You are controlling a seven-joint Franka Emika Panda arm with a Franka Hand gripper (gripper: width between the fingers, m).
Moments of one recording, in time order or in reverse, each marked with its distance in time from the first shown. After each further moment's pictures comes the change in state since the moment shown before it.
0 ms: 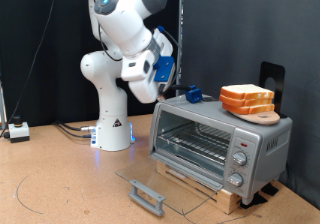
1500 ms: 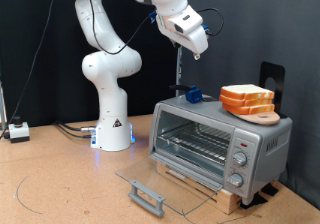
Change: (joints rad) arm 0.094 -0.366 0.270 -0.134 -0.096 -0.025 -0.344
